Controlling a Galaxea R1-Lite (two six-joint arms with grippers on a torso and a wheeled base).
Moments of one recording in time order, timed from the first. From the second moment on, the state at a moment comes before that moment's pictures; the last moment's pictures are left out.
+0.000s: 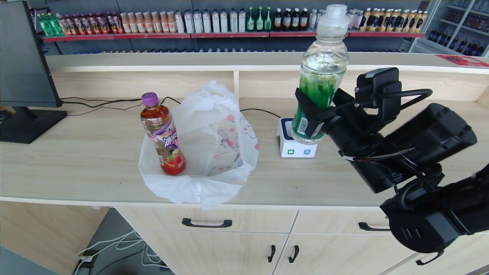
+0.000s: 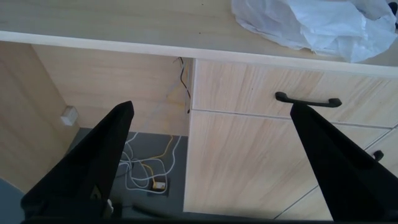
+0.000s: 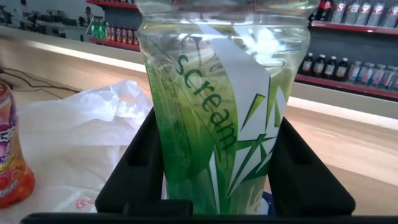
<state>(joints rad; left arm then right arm) 0.00 0.00 0.00 0.00 0.00 0.00 0.59 1.87 -0.83 -1.57 -0.10 -0.29</state>
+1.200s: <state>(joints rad) 0.00 0.00 0.00 -0.01 0.00 0.00 0.44 2.11 -1.18 -1.57 0.36 -0.68</state>
